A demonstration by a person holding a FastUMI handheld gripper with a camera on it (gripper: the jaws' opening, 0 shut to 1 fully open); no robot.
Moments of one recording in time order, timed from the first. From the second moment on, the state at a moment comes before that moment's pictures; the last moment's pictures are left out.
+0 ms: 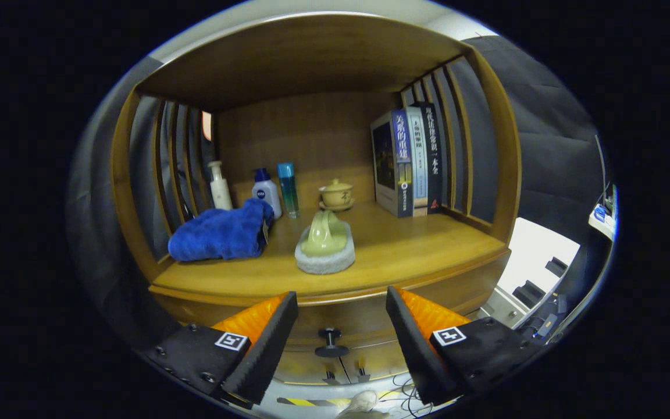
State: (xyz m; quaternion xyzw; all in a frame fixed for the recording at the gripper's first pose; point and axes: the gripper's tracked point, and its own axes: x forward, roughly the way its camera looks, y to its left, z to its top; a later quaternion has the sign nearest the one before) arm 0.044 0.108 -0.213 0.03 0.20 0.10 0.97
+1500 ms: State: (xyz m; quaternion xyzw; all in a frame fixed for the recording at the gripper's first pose) arm -0.010 0.089 0.064 0.00 0.04 0.13 0.99
